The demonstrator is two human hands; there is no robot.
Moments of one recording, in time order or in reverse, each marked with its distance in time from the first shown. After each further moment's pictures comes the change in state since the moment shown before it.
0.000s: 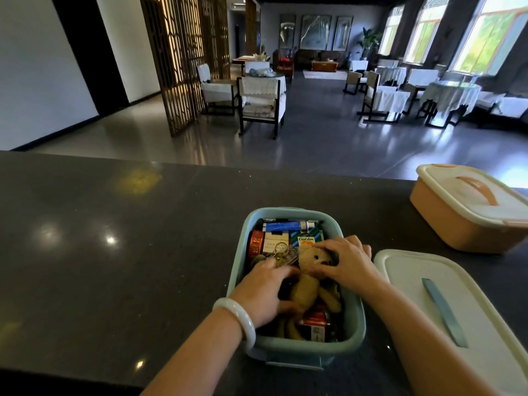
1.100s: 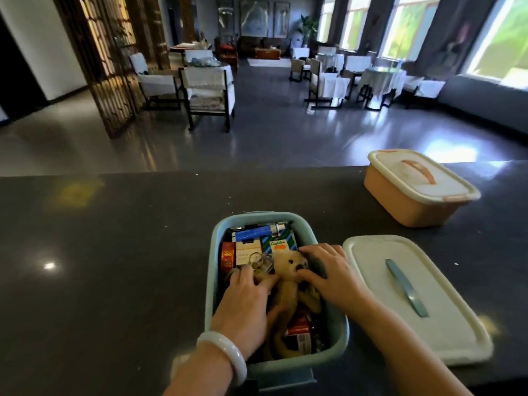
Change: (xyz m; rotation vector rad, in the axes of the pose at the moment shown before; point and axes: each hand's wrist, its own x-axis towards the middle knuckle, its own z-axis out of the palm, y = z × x) left_hand 0.006 -0.006 0.010 0.197 0.083 0.058; right_hand -0.035 -0.018 -0.005 0.178 0.069 0.160
